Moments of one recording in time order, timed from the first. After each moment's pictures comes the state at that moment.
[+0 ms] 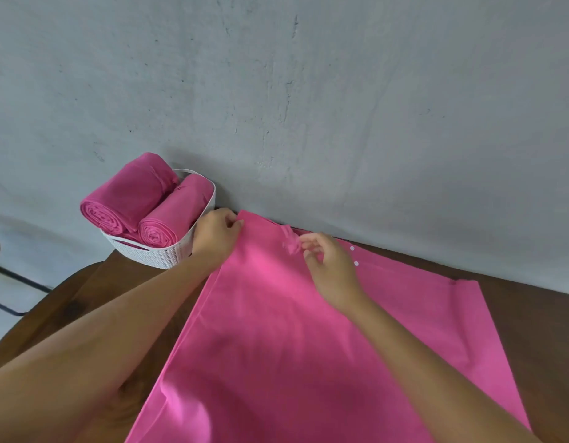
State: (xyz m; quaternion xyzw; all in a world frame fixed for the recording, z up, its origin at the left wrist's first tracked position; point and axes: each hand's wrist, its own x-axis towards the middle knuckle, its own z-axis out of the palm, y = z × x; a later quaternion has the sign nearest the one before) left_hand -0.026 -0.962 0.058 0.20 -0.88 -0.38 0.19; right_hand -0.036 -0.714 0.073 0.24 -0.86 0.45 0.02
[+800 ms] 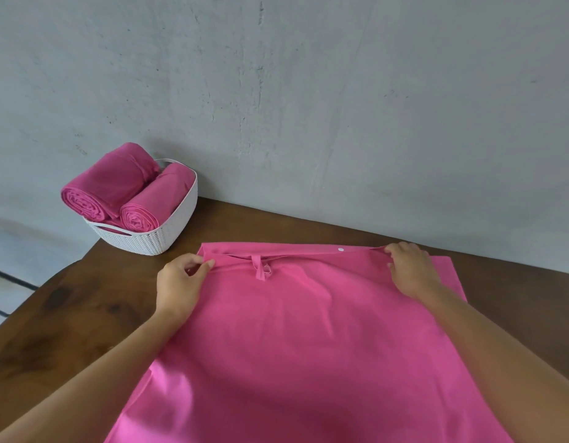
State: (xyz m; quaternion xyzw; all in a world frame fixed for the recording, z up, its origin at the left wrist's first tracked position) left_hand 0.086 -0.934 0.011 0.25 -0.83 -0.47 0.20; right_hand -0.097 -0.511 0.039 0.15 -0.99 -0.03 0.00
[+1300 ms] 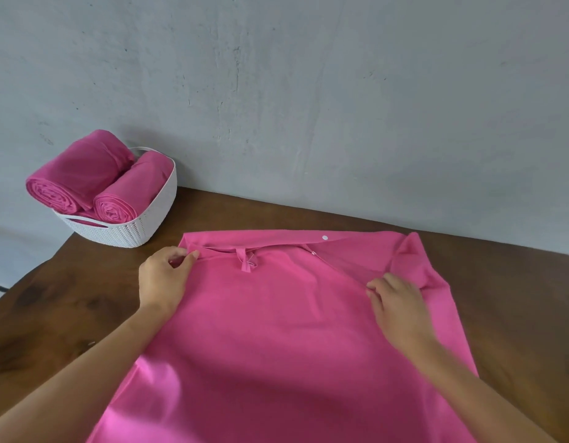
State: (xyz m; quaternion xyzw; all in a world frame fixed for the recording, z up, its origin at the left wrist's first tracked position) left_hand 0.088 -0.931 0.003 0.23 -0.84 -0.44 0.21; right_hand 0.040 -0.508 0.028 0.18 -0.97 0.08 0.16
